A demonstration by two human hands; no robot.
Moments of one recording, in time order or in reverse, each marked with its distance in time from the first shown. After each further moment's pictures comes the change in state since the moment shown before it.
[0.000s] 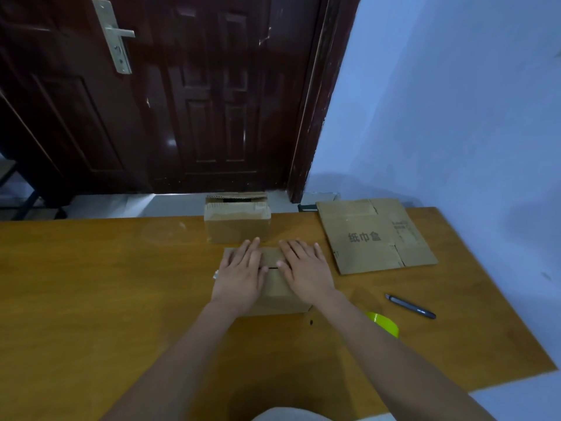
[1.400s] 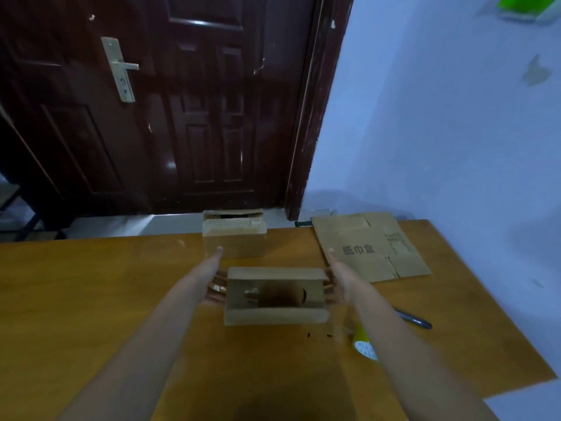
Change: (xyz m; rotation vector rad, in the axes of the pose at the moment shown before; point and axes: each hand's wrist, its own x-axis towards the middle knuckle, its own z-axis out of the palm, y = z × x) left_hand 0.015 -0.036 -0.059 -1.262 -0.399 -0.957; right_hand -0.016 0.050 -0.047 1.266 -0.258 0.940
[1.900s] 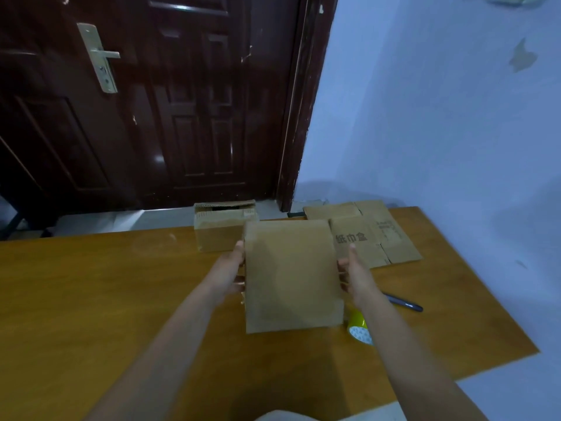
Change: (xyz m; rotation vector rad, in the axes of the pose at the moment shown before) left_hand -0.013 -0.012 0.040 -0.077 -0.116 0.264; right_hand 0.003 0.038 -0.024 0.189 0.191 -0.265
